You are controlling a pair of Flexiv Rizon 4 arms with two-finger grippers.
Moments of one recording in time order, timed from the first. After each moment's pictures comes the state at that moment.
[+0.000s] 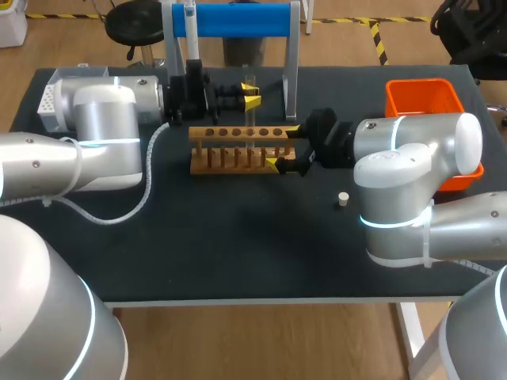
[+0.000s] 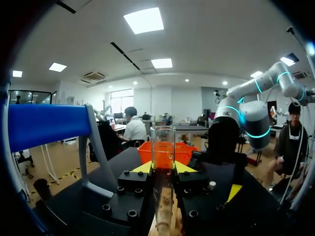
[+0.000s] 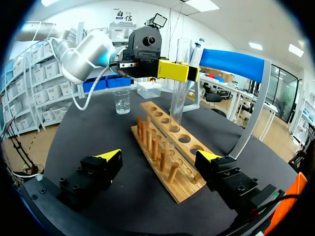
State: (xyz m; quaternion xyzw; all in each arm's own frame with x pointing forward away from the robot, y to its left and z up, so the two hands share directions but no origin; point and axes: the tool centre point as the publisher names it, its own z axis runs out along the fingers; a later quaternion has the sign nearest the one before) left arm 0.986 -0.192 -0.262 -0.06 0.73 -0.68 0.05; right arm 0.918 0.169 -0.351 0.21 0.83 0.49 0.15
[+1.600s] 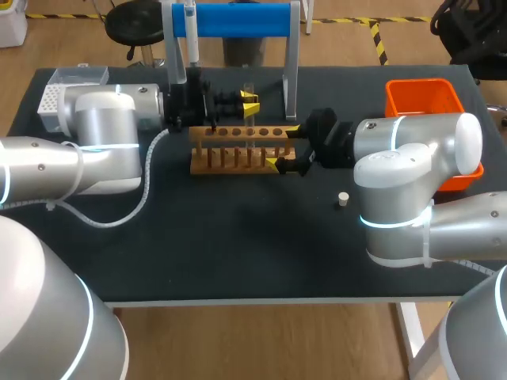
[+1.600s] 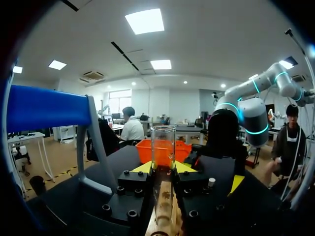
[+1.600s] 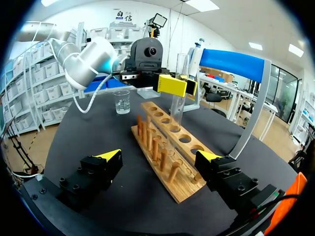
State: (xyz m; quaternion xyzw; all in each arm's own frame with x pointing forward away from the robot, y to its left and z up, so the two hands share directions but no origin) left arm 0.989 -0.190 -0.284 -0.06 0.72 -0.69 0.03; right arm 0.918 0.169 -0.351 0.21 0.83 0.49 0.15
